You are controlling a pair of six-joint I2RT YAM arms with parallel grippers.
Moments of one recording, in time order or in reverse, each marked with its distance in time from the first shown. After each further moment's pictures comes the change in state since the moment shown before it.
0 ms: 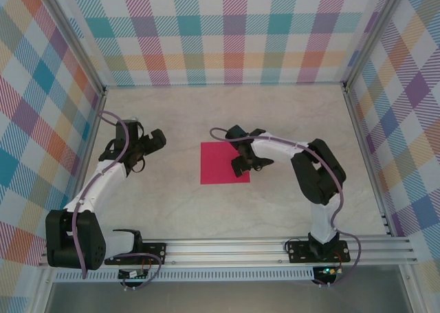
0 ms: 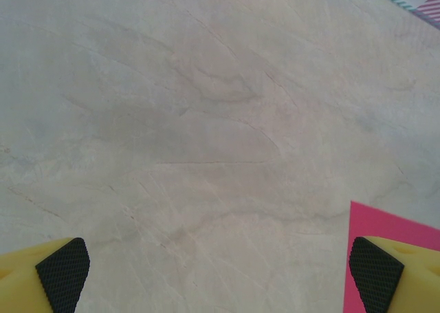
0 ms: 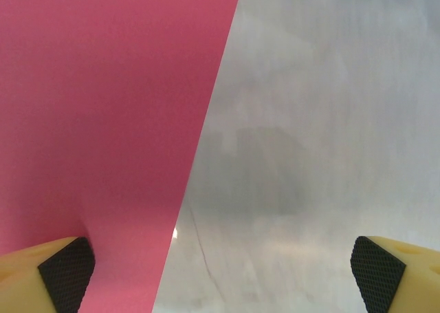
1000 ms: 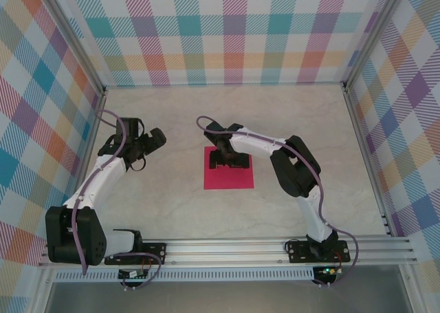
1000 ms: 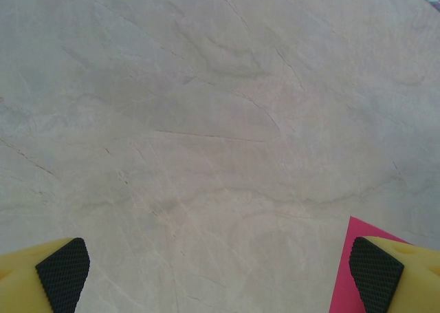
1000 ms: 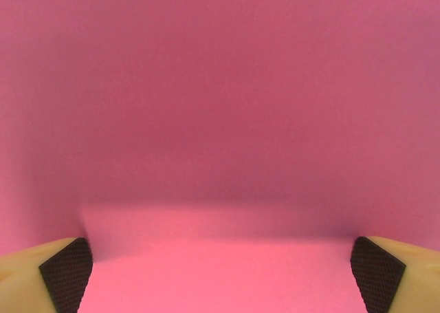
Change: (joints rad) left arm 0.000 0.032 0.071 -0.128 0.029 -0.106; right arm 0.086 0.241 0.352 -0.076 -0.153 0.442
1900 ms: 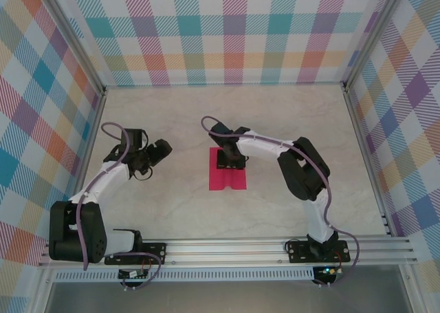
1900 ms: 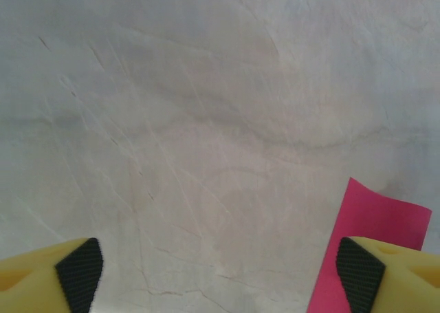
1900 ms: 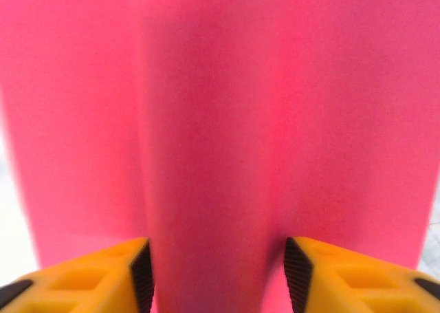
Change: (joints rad) left arm -0.002 0.016 -0.161 0.112 0.200 -0.134; right arm -0.006 -0.118 -0.162 0.165 -0.080 -0.011
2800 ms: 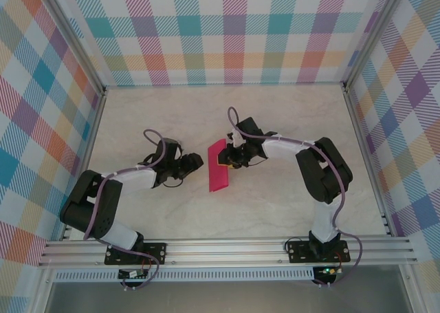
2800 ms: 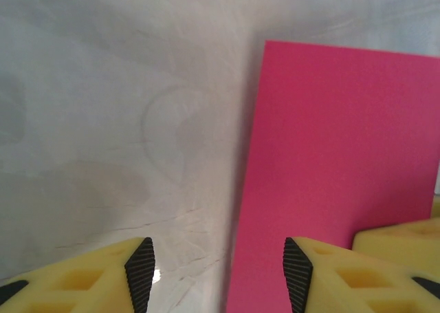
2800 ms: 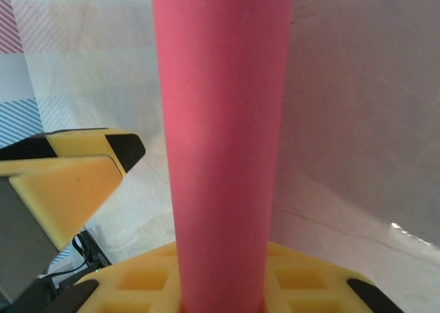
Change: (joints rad) left arm -0.346 0.240 -0.110 0.452 0.113 -0.160; right arm -0.193 -0.120 -0.298 0.469 -0.673 -0.066
